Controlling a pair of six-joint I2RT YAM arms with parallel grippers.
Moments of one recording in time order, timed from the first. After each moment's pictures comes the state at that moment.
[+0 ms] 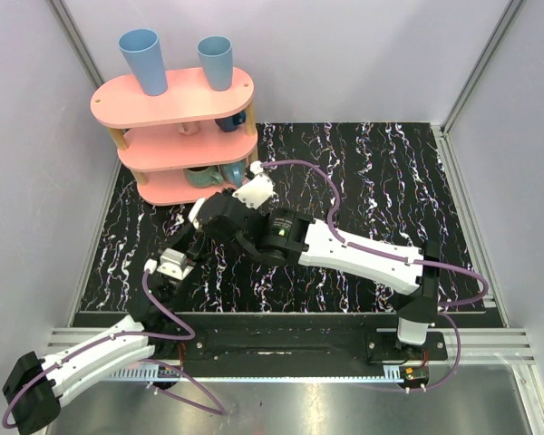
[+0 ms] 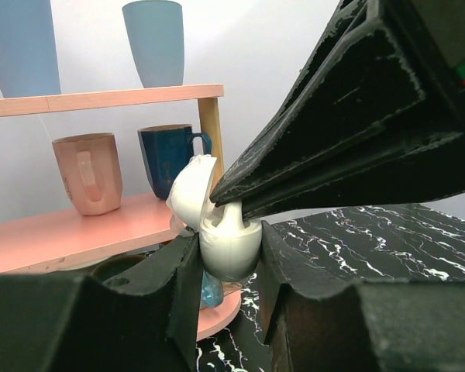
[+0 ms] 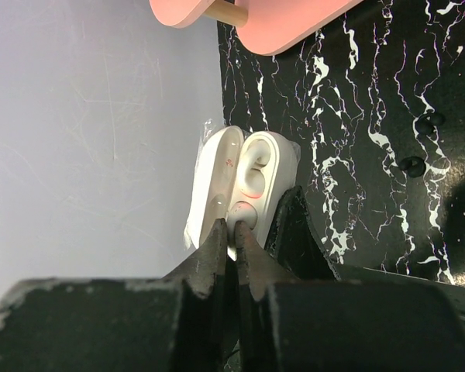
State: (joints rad) left arm -0.87 0.45 0.04 1.04 -0.38 0.36; right arm 1.30 1.82 1.94 -0.70 0.62 1.44
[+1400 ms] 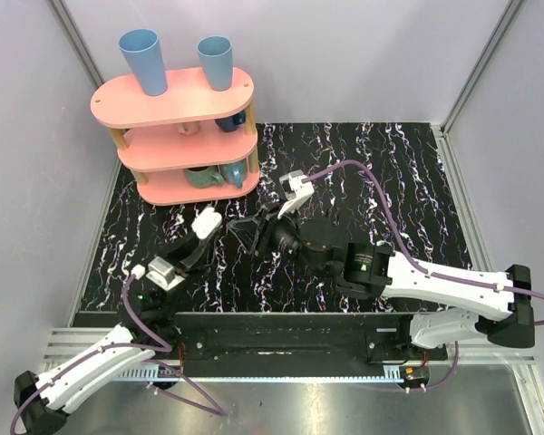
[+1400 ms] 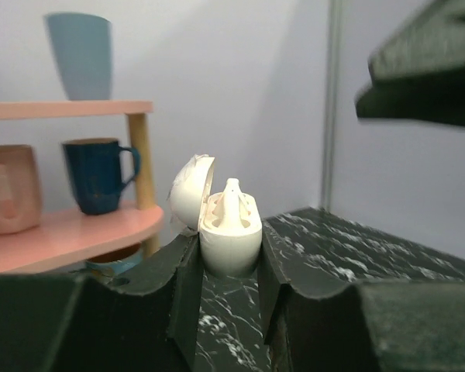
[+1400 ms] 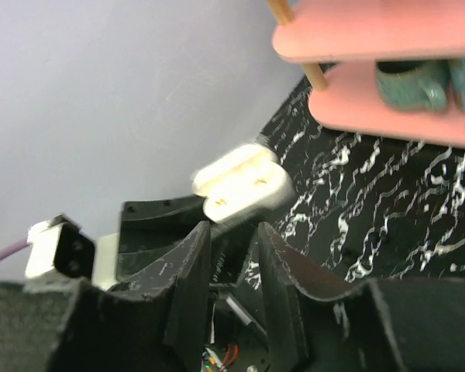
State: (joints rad) left arm -0.87 0.21 0.04 0.84 -0.25 0.21; right arm 1.31 1.27 1.20 0.01 0.48 0.69
